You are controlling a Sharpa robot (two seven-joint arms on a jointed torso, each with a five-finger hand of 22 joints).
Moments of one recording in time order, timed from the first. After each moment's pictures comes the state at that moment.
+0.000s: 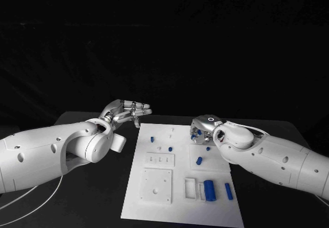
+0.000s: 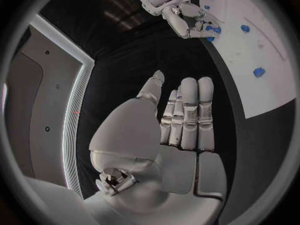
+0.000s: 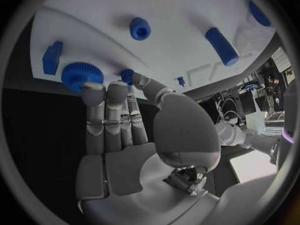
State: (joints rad) left arm 1.42 -0.89 -0.20 1.56 -0.15 -0.42 0.31; left_hand 1.35 0.00 -0.04 -0.09 0.23 1.01 0.14 0.06 0.08 1.13 0.10 0.06 0.06 1.21 0.01 1.08 0.36 0.13 1.00 -0.01 1.06 0.66; right arm 1.18 -0.60 0.02 1.23 -1.82 -0.23 -0.19; right_hand 1.25 -0.14 0.60 -0.22 0.22 1.22 0.09 0.07 0.08 1.34 0.03 0.06 0.07 1.45 -0.05 0.81 0.79 0.13 1.44 -0.07 0.77 1.14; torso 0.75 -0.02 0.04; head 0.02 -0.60
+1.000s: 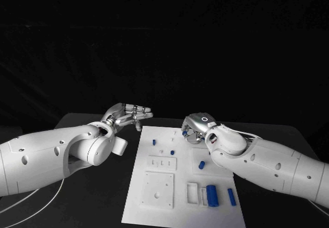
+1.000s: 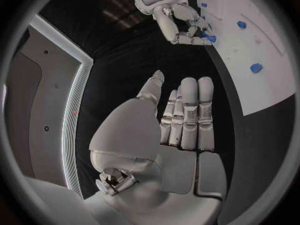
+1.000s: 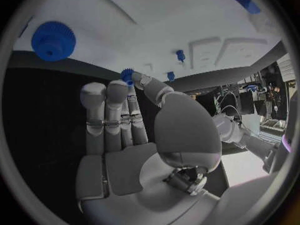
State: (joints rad) left arm 1.42 -0.88 -0.20 1.55 -0.15 -0.42 0.31; left_hand 1.36 -0.01 -0.04 -0.09 0.22 1.01 0.14 0.06 0.08 1.13 0.10 0.06 0.06 1.21 0.01 1.09 0.36 0.13 1.00 -0.01 1.05 0.66; right arm 1.19 -0.55 0.02 1.28 -1.88 -0.38 -0.27; right_hand 1.24 -0.16 0.60 -0.22 0.27 1.24 0.08 0.07 0.08 1.35 0.03 0.06 0.07 1.45 -0.06 0.80 0.77 0.11 1.46 -0.09 0.76 1.23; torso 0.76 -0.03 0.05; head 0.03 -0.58
